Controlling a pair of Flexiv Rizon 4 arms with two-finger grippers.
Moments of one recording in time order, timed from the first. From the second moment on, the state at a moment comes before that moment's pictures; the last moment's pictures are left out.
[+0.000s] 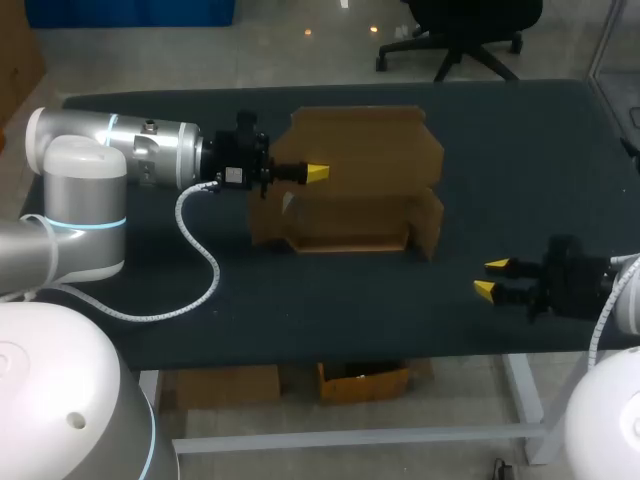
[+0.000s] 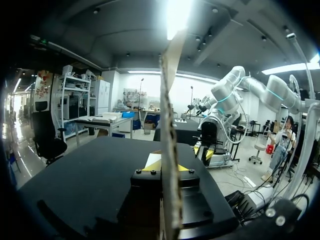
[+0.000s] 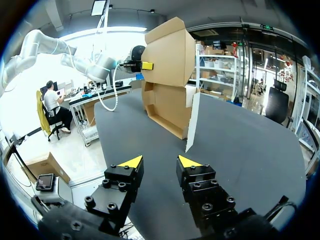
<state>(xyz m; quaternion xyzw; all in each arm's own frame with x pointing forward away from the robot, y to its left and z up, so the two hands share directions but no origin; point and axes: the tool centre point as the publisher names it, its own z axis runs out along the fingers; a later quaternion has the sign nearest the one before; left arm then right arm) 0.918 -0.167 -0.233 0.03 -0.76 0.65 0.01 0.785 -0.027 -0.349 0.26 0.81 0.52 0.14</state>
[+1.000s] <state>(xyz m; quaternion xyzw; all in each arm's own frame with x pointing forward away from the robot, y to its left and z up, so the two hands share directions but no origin) 0.912 -0.165 -0.236 0.02 -0.76 0.65 0.02 0.788 -0.022 -0.346 0.25 0.81 0.51 0.14</state>
